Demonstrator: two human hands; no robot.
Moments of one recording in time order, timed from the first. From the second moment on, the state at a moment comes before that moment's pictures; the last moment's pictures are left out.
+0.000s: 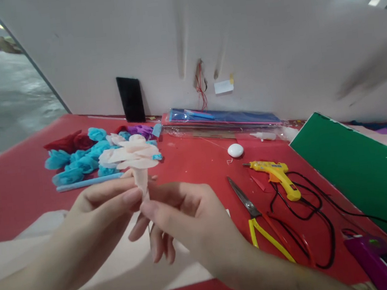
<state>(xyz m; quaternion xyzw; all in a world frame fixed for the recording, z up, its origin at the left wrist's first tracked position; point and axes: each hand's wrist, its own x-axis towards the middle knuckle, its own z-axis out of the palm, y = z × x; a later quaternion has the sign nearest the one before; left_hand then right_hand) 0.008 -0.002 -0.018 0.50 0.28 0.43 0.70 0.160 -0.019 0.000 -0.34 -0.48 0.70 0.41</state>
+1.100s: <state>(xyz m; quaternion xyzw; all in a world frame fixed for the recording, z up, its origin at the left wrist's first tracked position) 0.011 0.000 -0.015 0.47 0.27 0.43 0.72 0.158 -0.020 -0.001 -0.36 -0.51 0.65 0.42</state>
